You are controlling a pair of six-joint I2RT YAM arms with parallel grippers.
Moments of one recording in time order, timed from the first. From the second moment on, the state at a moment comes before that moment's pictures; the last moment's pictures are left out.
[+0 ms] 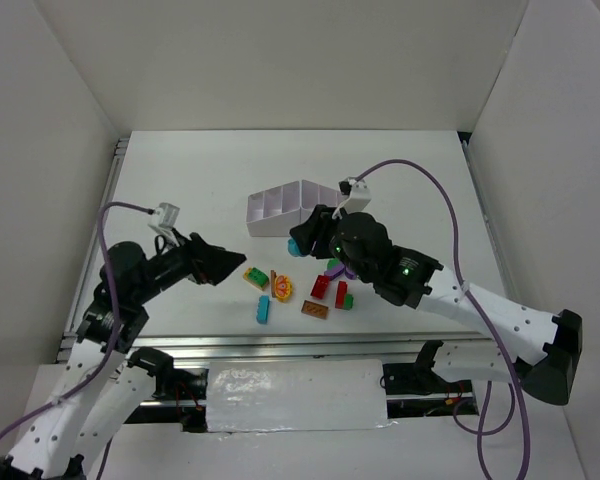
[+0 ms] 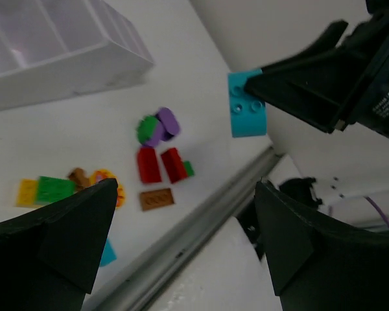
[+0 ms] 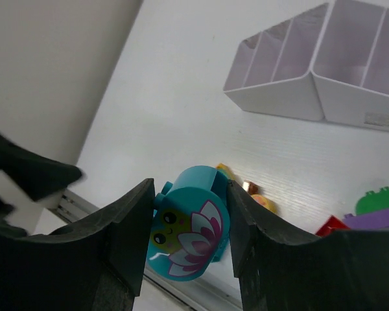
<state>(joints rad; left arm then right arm) -0.29 0.53 0.71 -0.34 0.39 -0.57 0.95 1.09 0.99 -0.21 0.36 0.67</state>
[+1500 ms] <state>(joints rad) -0.65 0.90 0.76 0.08 0.46 -0.66 1.12 1.09 1.09 -0.25 0.56 0.87</state>
